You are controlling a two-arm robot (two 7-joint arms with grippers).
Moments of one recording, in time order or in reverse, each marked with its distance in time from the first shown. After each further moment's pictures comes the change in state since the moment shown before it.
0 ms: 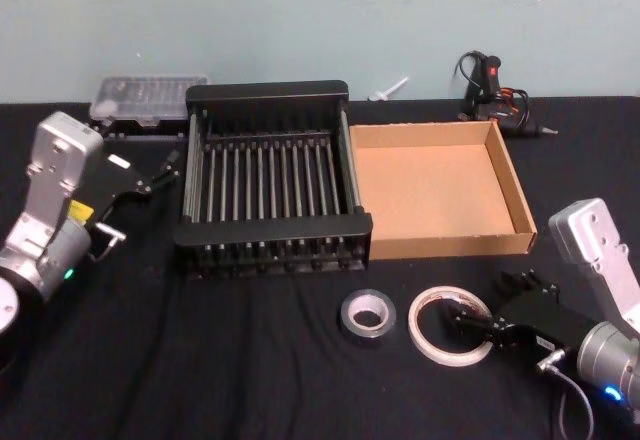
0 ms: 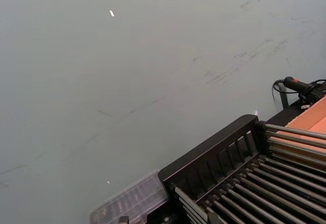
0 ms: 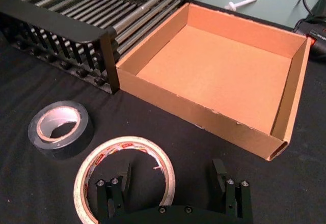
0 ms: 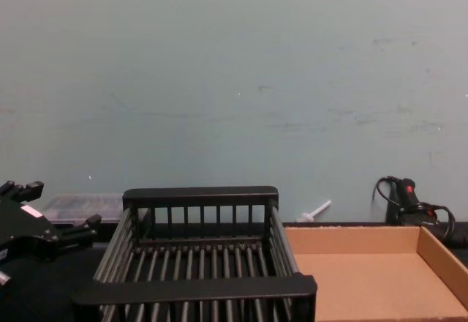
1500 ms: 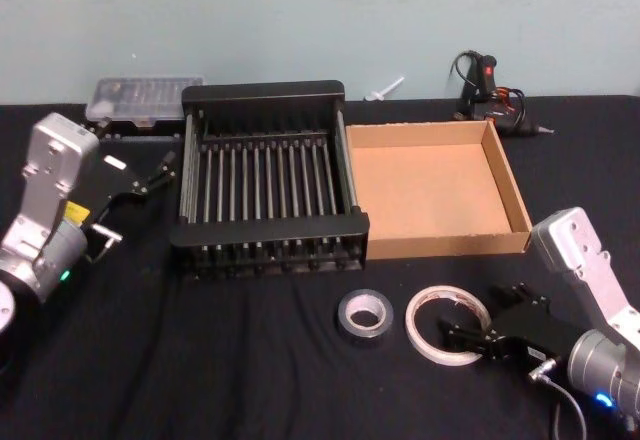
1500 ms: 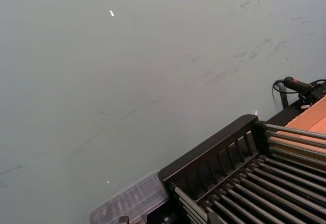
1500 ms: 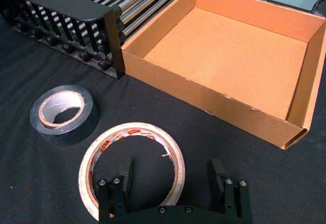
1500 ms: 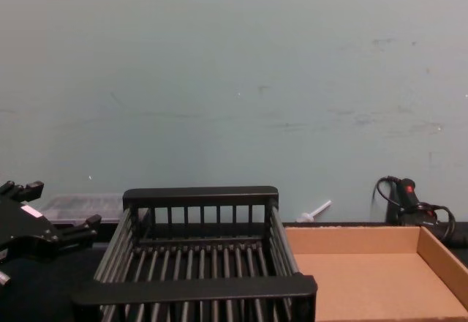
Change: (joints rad) left arm 0.000 0.000 0.000 0.000 0.000 0.000 0.000; right arm -0.008 -0.045 0.022 0.011 -0.065 0.058 0.049
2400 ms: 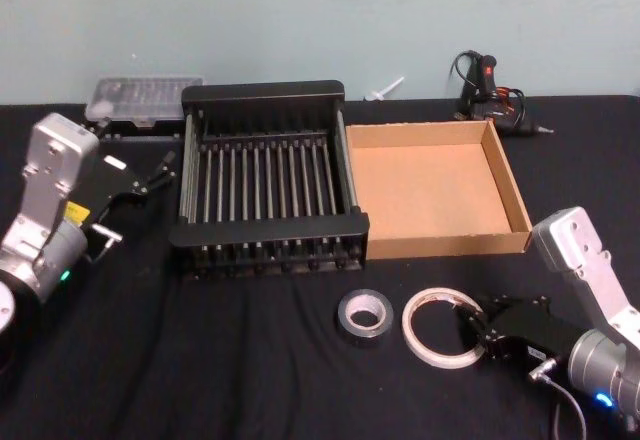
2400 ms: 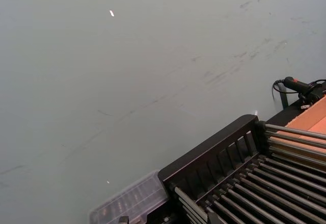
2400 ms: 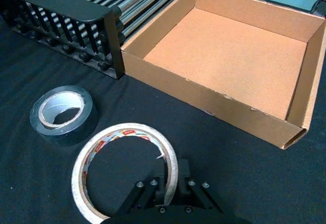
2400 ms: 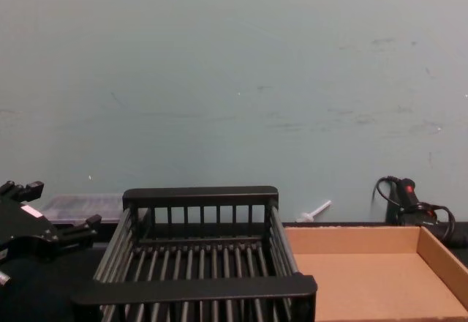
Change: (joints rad) left arm 0.000 0.000 0.000 0.000 0.000 0.000 0.000; right arm 0.000 0.000 0.000 0.000 0.004 -0.001 -0.001
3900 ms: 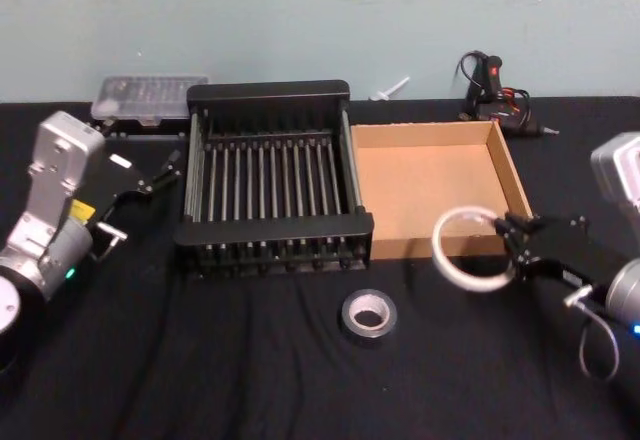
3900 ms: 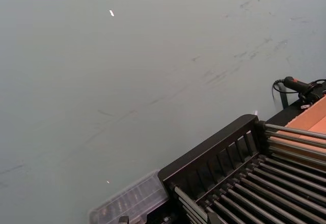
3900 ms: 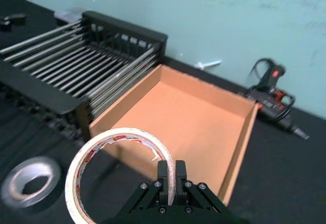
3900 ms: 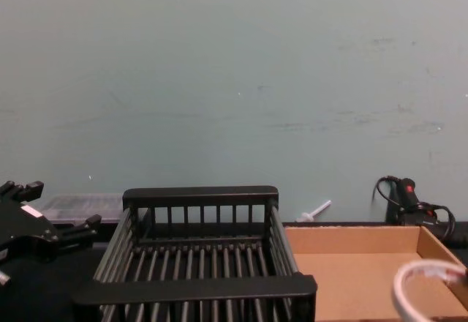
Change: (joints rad) left arm 0.000 0.000 0.000 0.000 0.000 0.000 0.000; right arm 0.046 -0.011 0.110 -0.052 -0.028 -0.069 0.040
